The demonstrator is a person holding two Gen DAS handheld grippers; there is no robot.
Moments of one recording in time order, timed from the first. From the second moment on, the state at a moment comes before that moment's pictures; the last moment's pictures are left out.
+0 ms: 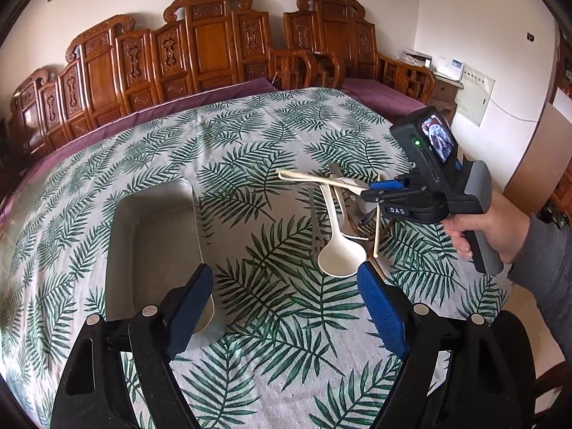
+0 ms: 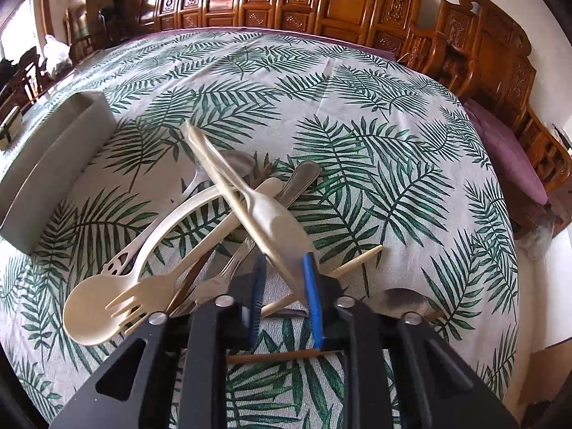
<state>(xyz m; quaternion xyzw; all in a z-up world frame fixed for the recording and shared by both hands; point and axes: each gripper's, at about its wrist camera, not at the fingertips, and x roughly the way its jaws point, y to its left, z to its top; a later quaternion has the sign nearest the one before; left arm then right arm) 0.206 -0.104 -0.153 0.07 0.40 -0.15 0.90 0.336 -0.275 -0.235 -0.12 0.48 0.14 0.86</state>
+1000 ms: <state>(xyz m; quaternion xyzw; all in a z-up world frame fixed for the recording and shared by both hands) 0.301 -0.192 -0.215 0.09 0.46 -0.18 0.86 0.292 -0.326 -0.216 0.01 0.47 0.13 0.87</state>
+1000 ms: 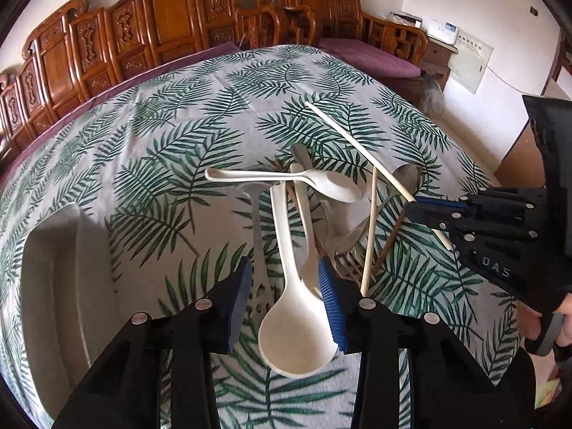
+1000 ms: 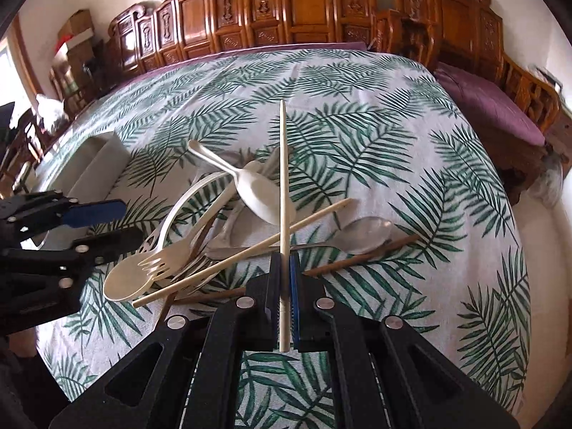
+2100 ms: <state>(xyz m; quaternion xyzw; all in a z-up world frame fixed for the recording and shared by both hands) 0.291 -0.173 -0.188 0.10 0.47 -0.14 0.86 0.293 -0.320 -0.191 0.02 0.45 0.14 0.88</state>
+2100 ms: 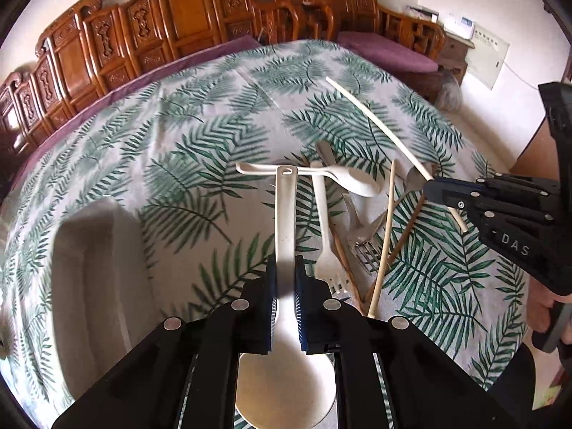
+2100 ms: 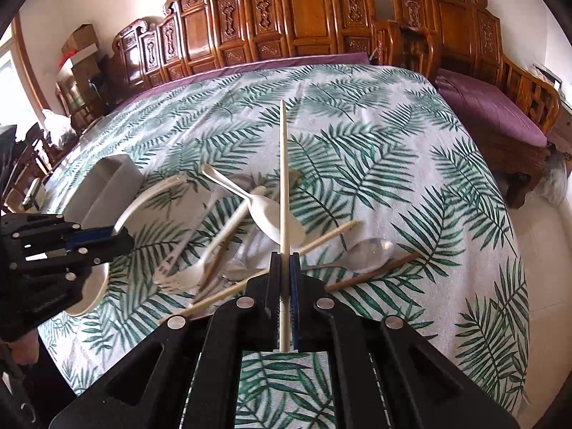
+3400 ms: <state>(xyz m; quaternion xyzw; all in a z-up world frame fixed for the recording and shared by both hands) 0.286 0.030 -0.147 0.02 0.44 -0.04 0.90 0.255 -0.106 -0.142 -0.03 0.44 0.26 0.86</state>
